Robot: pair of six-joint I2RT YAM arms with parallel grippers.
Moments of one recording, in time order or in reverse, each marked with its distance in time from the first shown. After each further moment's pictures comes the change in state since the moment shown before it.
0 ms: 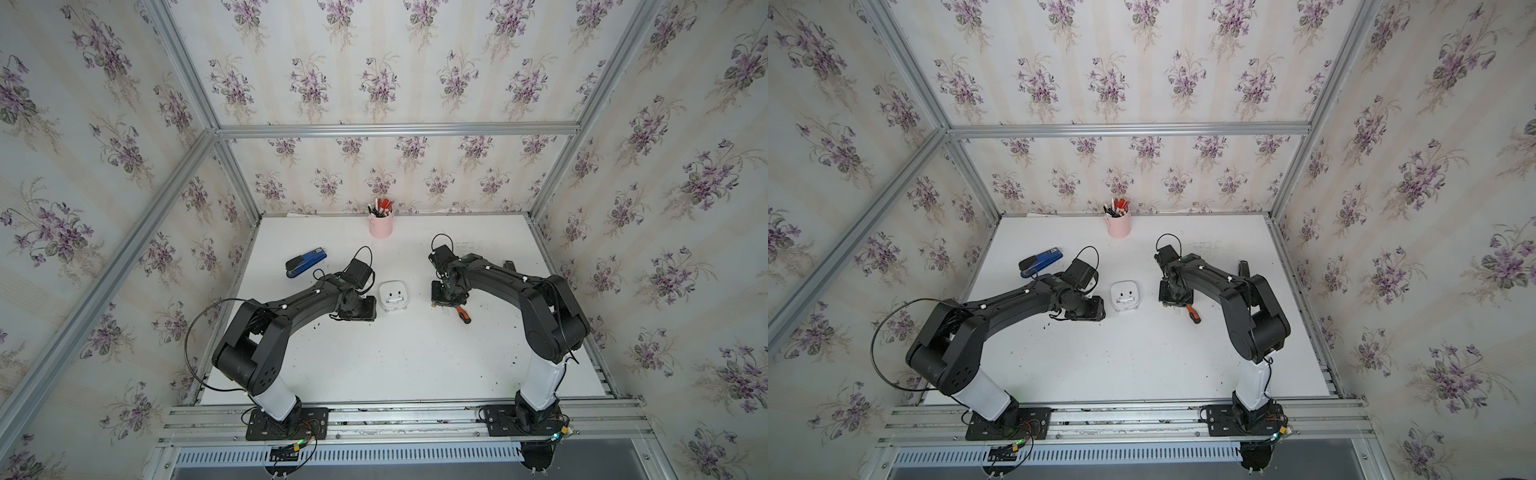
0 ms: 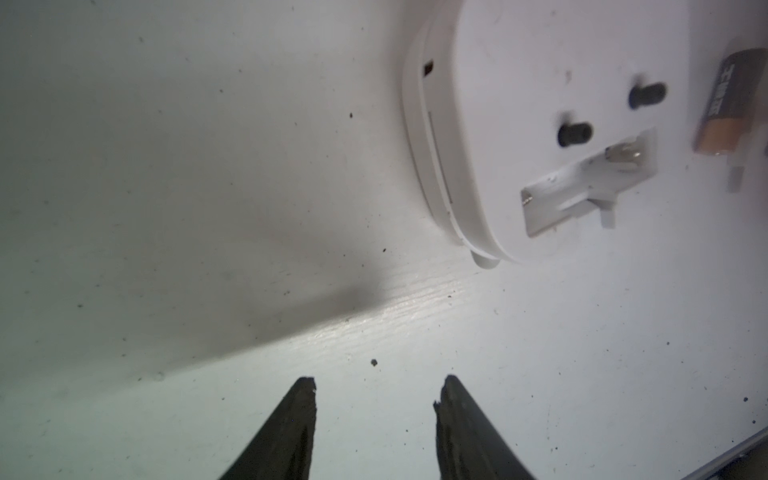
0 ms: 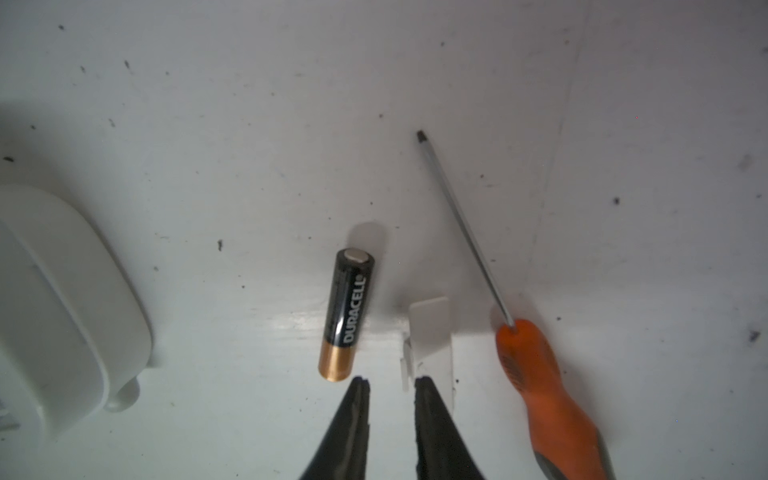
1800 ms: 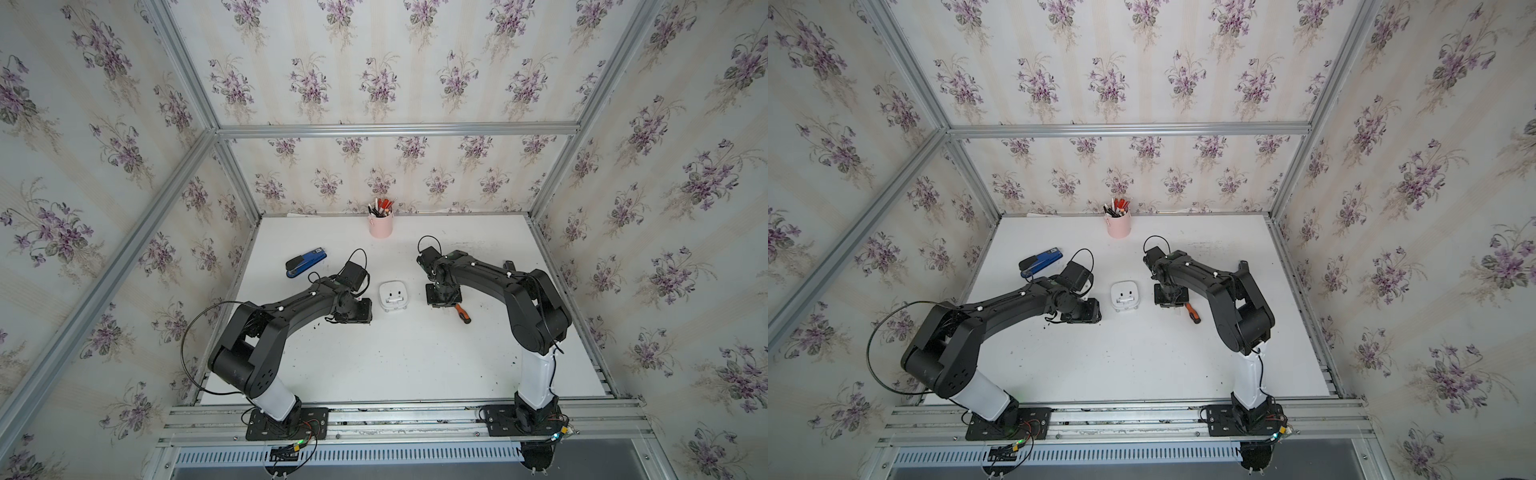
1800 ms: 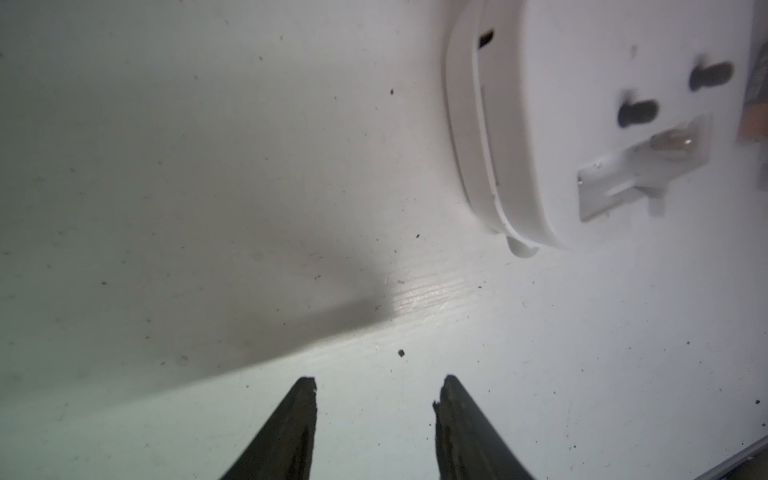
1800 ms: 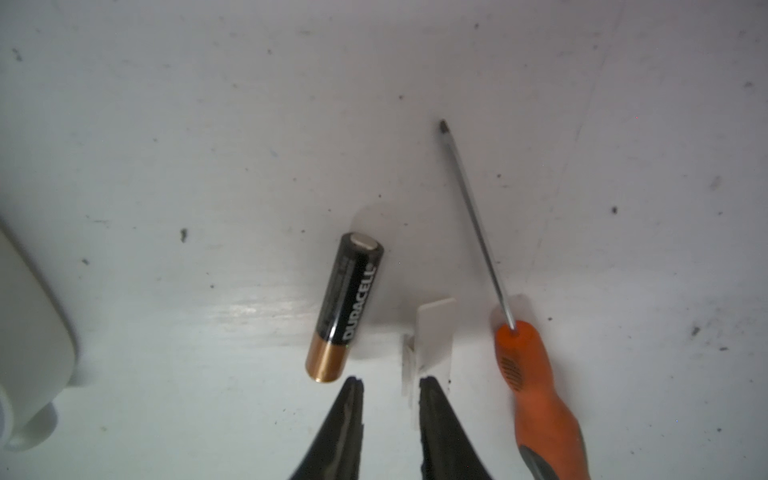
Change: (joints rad) left arm 0.034 -0.024 -0.051 0.016 0.008 0.004; right arm 0.059 0.104 0.124 -0.131 0.112 -0.045
